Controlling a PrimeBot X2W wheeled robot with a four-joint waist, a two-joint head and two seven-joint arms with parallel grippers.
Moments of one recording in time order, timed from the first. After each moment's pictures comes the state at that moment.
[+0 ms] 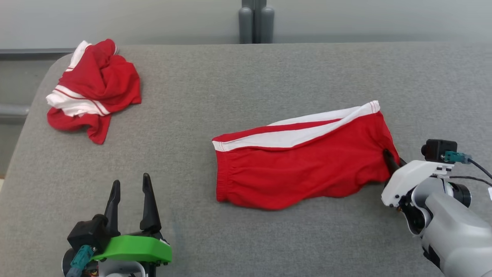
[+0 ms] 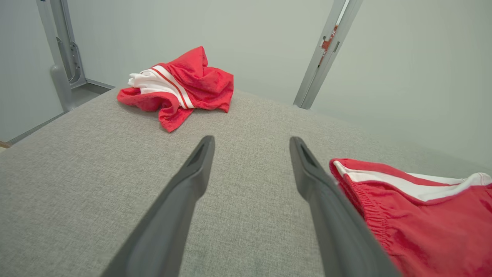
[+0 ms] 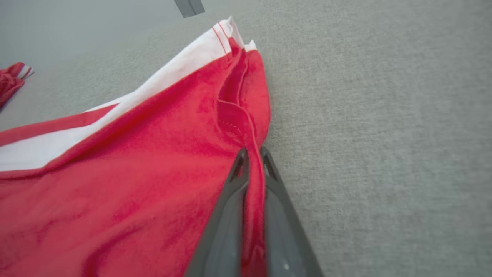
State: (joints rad) left arm -0.04 0.08 -0.17 0.15 -0.44 0.10 -0.26; right arm -0.65 -0.31 0.64 1.05 0.97 0.13 -0.23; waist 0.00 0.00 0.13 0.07
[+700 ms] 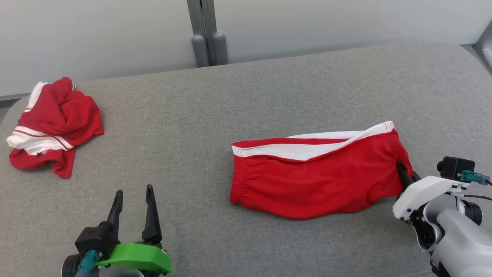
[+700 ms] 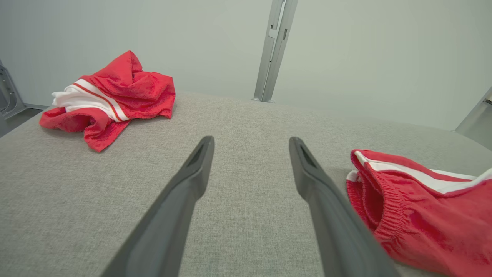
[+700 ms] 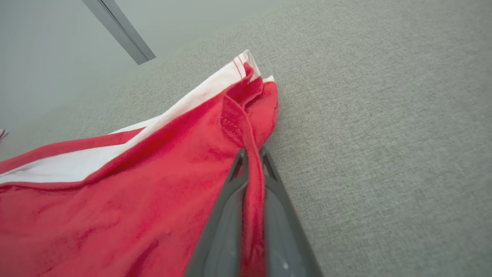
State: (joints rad) left arm -0.02 0.11 -0.19 0.20 -0.39 0.10 -0.26; right arm -0.52 -0.35 0.52 0.95 0.95 0.13 -0.26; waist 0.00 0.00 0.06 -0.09
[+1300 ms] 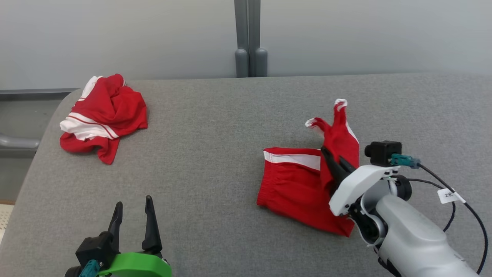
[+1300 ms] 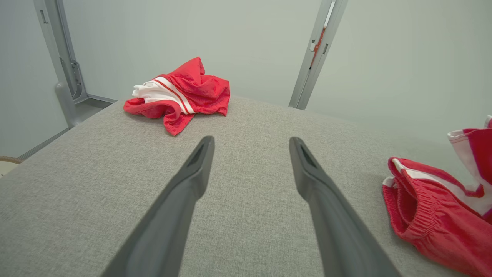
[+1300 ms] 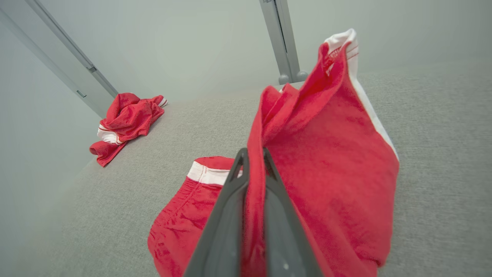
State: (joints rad) left arm 0.02 0.09 -0.18 0.21 -0.39 0.10 -0.26; right arm -0.54 -0.22 0.61 0.71 0.85 0.13 -0.20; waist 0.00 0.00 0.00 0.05
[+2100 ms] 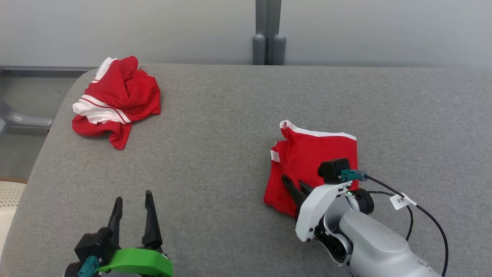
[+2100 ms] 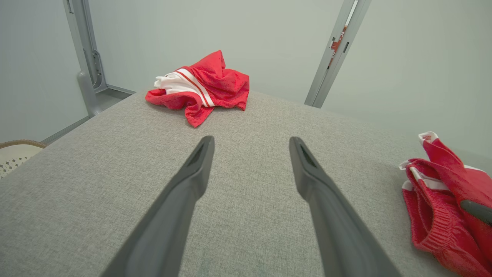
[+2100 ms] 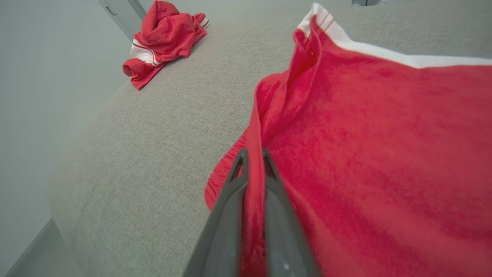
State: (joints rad) left arm 0.01 0.07 -0.16 0.21 -0.39 0.09 -0.26; right arm -0.56 -0.11 0.78 0.79 0.82 0.13 -0.15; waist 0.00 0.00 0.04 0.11
